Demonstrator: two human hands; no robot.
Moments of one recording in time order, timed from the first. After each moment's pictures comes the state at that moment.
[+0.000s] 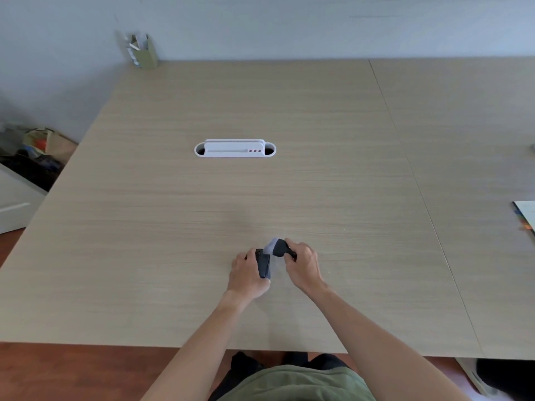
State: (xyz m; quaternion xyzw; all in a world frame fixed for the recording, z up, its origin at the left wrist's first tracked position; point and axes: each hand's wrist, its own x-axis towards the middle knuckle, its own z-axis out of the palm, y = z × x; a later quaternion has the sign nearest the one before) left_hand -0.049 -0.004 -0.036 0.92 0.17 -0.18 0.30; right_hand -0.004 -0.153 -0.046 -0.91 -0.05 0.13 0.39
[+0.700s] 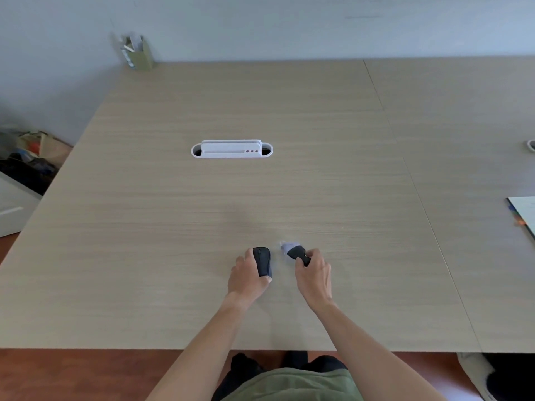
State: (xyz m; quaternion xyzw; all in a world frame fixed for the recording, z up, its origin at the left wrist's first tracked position) left_hand -0.052 -0.011 -0.028 0.91 0.22 -0.19 0.31; right_hand -0.029 -0.164 -0.044 -0.90 0.15 0.10 0.40
